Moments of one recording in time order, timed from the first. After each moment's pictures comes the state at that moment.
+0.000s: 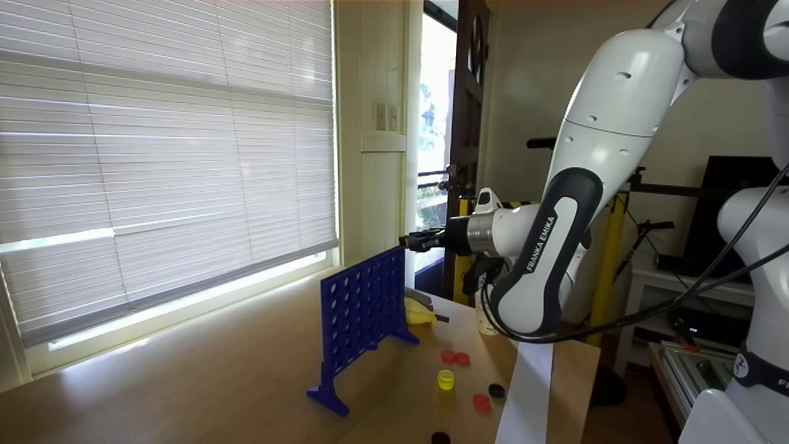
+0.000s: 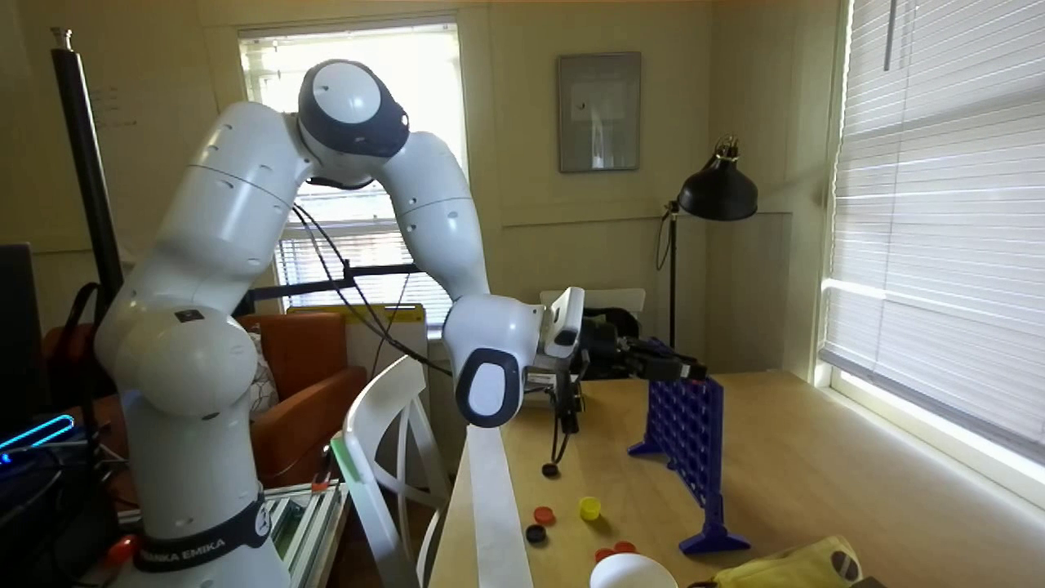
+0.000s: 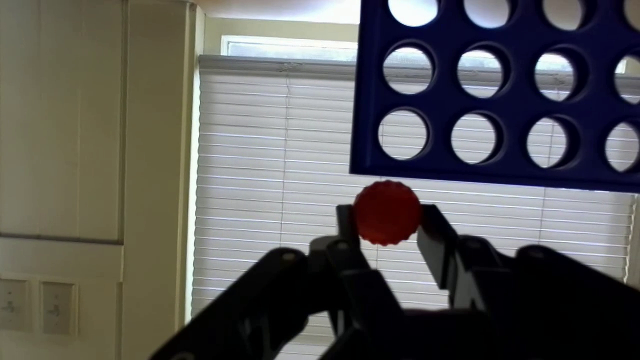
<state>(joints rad) 0.70 0.50 -0.53 -2.52 0.43 4.22 0.09</state>
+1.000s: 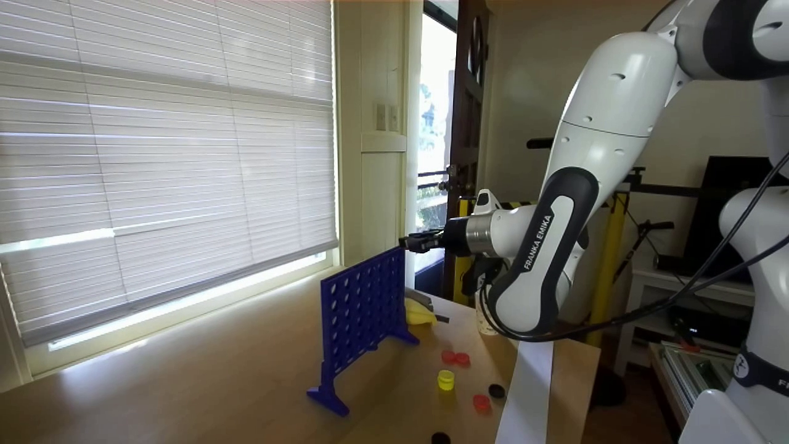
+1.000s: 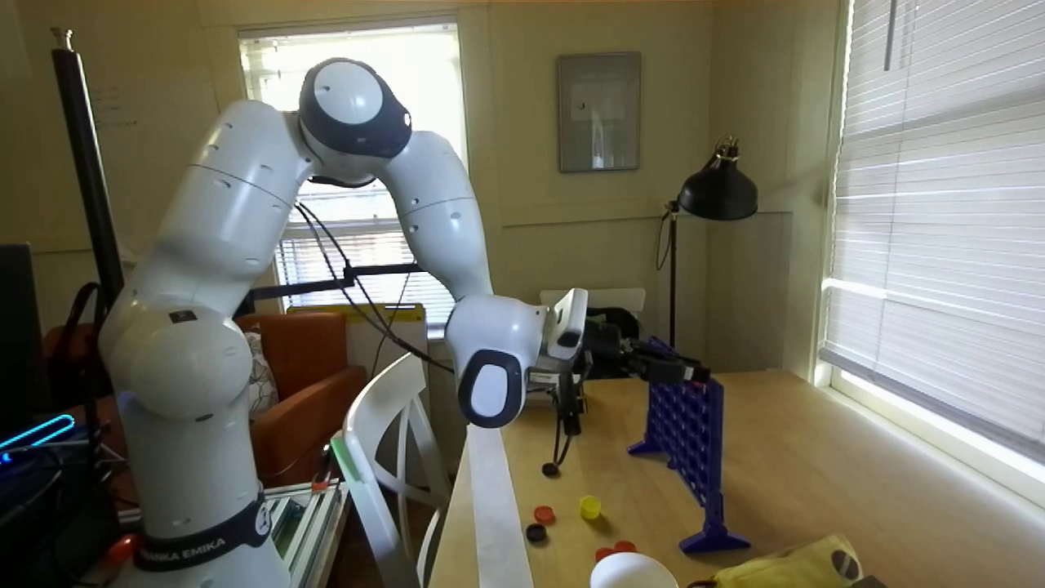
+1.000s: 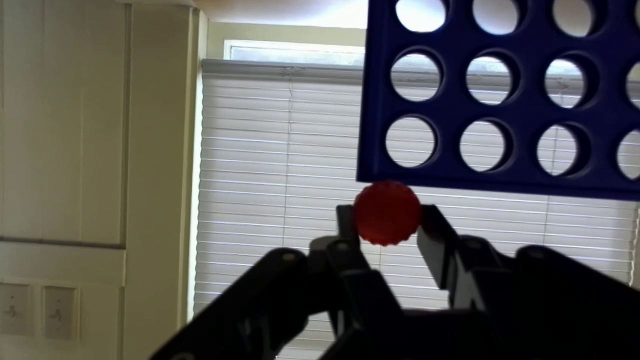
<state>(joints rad) 0.65 0.50 -0.49 -2.51 0.43 4.21 0.07</state>
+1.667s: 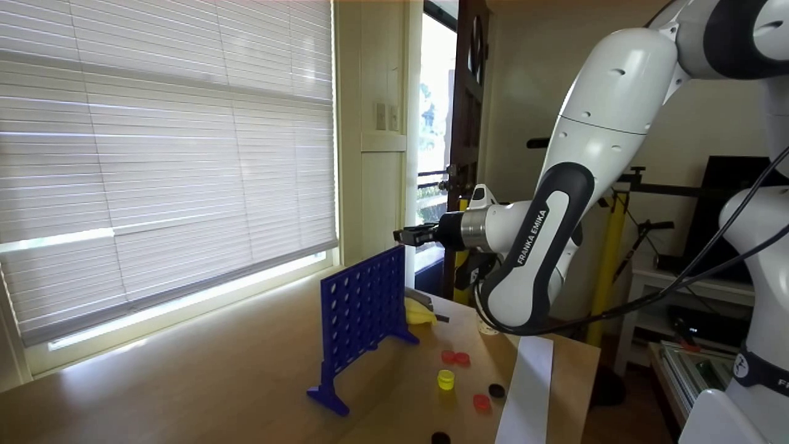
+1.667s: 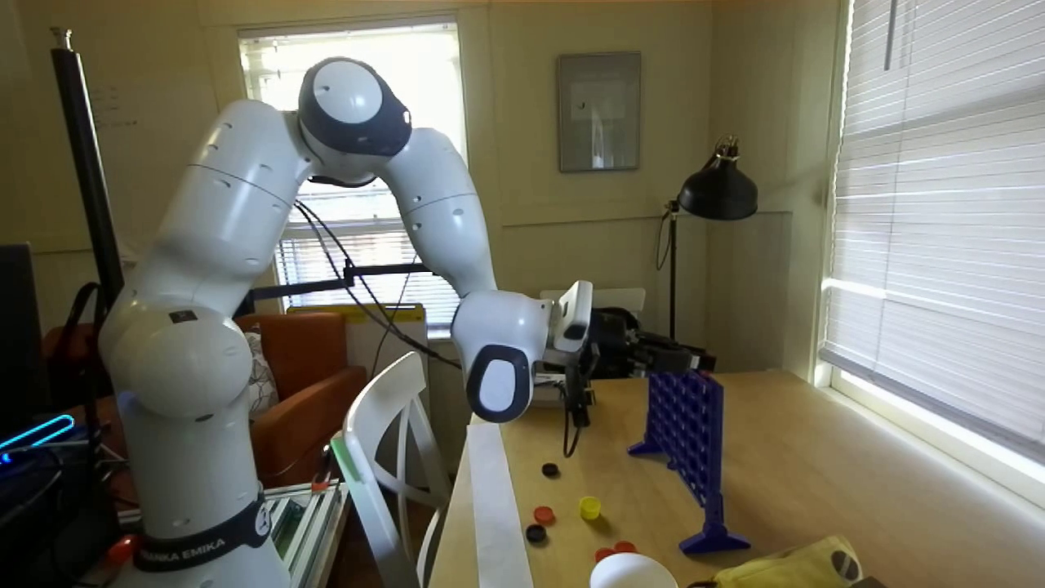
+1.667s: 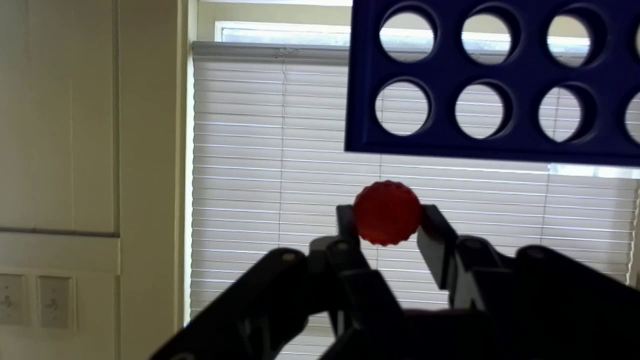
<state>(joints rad) 0.65 0.50 -0.49 -2.48 0.43 4.22 0.07</state>
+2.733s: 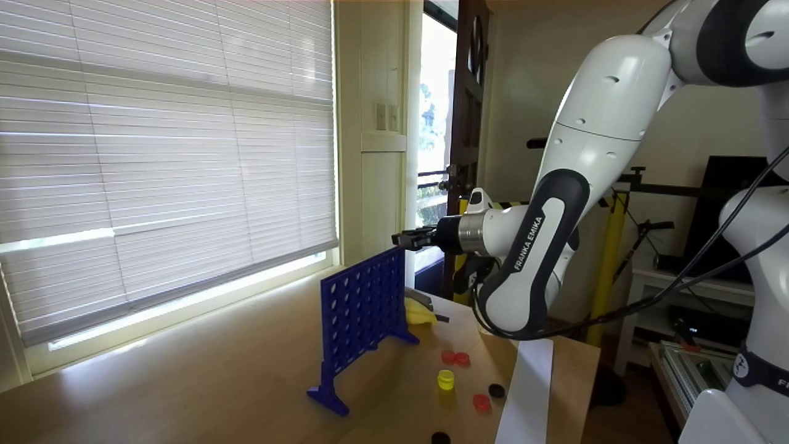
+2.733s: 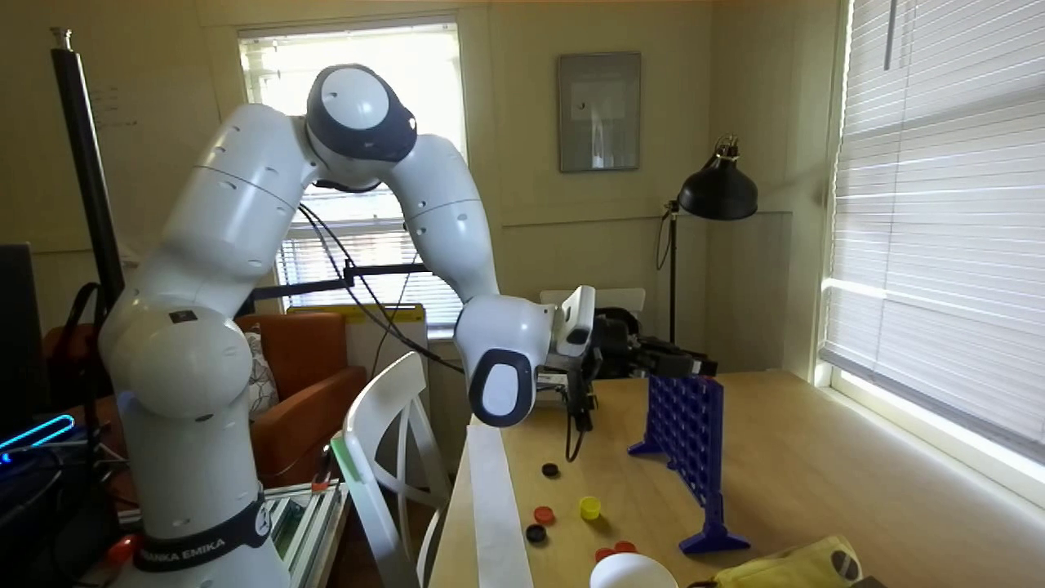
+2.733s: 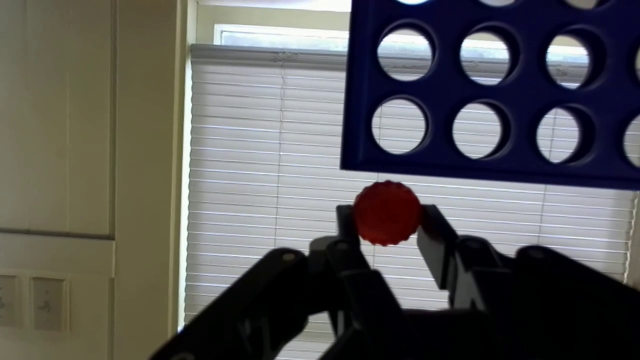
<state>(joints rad) 0.65 0.53 -0.49 -2.46 0.43 4.22 0.07</state>
